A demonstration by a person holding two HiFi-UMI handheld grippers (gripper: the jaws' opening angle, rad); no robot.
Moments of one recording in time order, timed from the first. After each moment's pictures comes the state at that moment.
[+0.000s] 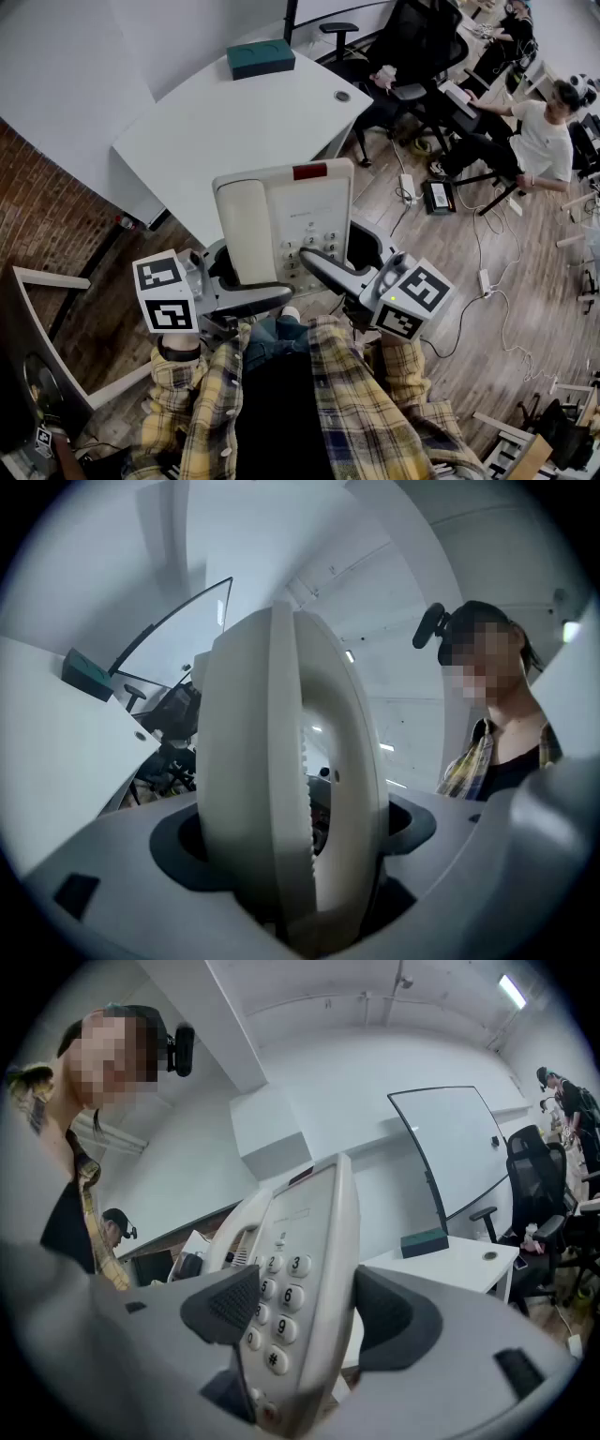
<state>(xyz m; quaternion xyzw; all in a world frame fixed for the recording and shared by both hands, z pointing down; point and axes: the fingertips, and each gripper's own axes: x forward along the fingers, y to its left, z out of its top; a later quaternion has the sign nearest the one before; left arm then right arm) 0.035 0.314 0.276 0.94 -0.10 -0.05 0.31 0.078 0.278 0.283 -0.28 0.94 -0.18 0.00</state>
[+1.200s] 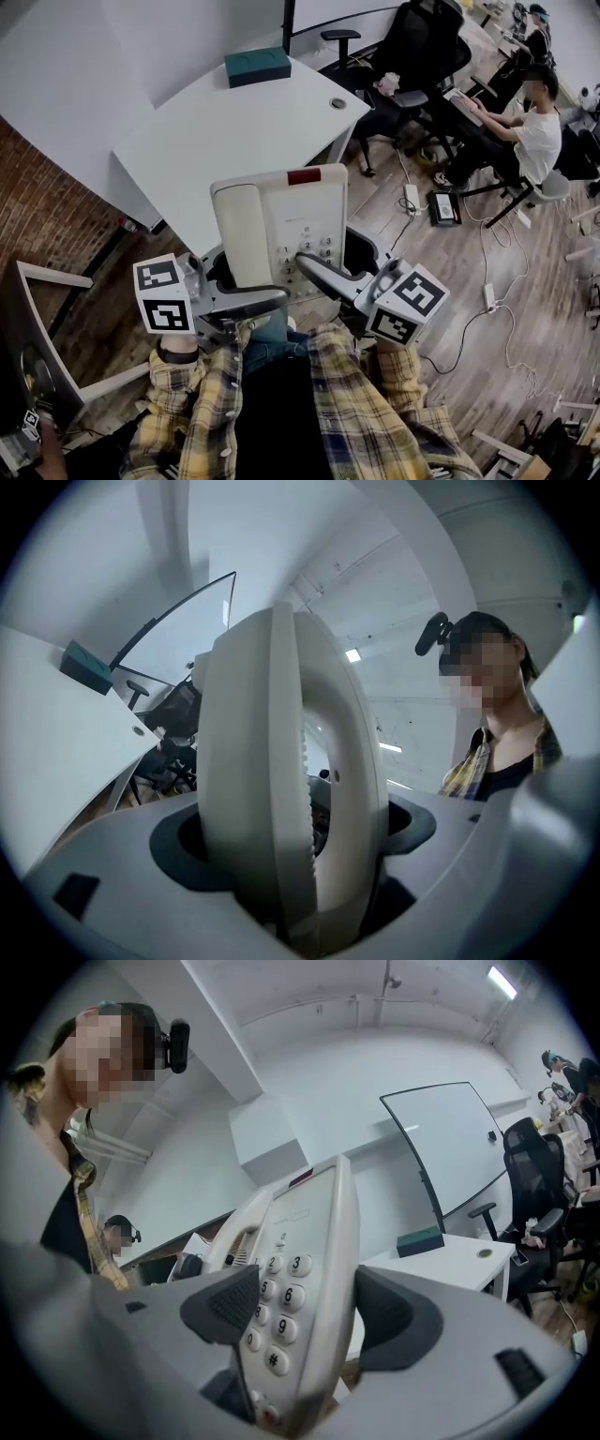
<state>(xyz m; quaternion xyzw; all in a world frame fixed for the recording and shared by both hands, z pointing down) 0.087 0.311 0.286 0.94 -0.12 -0.05 0.32 0.129 0.275 0.294 -0.27 0.95 -0.19 0.02</state>
